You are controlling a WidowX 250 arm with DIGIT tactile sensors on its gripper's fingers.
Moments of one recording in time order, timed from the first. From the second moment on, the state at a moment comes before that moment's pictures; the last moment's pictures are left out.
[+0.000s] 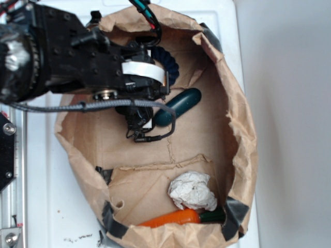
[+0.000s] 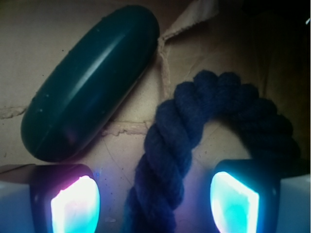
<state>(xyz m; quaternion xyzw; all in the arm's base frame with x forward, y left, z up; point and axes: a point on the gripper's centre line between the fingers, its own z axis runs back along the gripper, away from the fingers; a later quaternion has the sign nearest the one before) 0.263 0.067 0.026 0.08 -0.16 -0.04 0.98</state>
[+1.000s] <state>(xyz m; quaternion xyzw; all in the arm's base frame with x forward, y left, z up) 0.258 0.064 0.037 0.05 -0.14 -0.02 0.99</state>
